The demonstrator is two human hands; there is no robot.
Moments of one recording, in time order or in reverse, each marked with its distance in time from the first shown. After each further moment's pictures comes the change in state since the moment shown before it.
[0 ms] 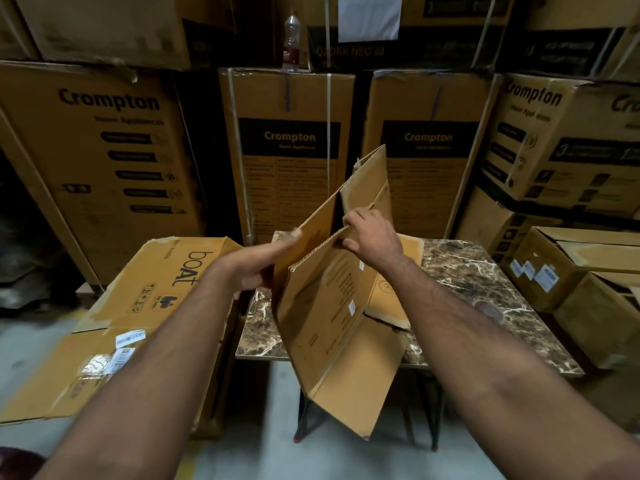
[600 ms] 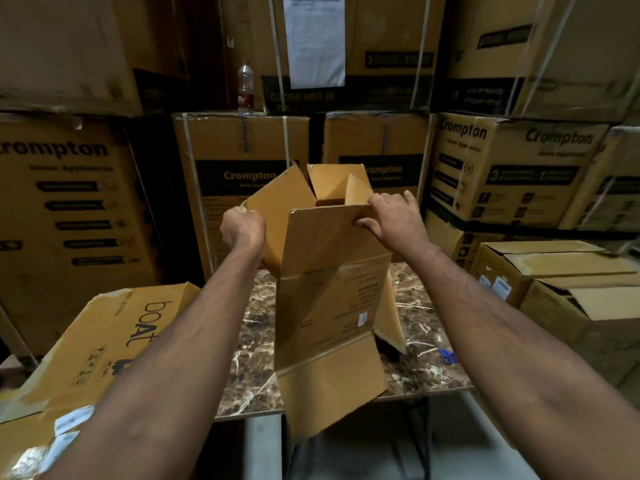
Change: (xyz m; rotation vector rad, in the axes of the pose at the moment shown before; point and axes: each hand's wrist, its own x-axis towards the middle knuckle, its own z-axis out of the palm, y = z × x) left_hand 0.076 0.094 -0.004 0.029 1.100 0.216; right_hand 0.015 0.044 -0.087 -0.245 0.214 0.119
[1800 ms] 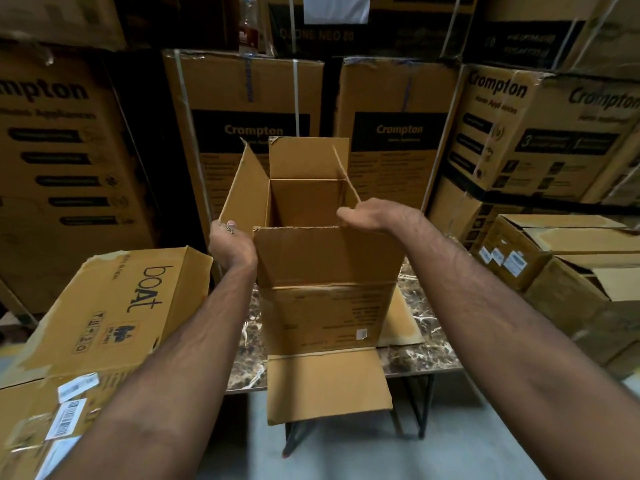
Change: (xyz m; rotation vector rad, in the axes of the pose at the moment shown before) left_hand 0.052 -0.101 0.023 -0.069 0.150 -0.020; right_hand 0.057 -0.054 0.058 0.179 -0.725 0.333
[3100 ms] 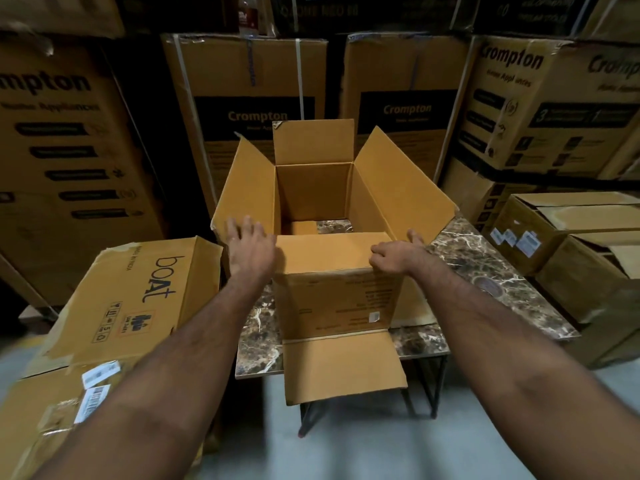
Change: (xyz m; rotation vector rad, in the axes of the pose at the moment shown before) left_hand -0.005 -0.044 -0.009 1.395 -0.421 0.898; right_hand 0.001 0.063 0.095 -0.345 -0.105 -0.127
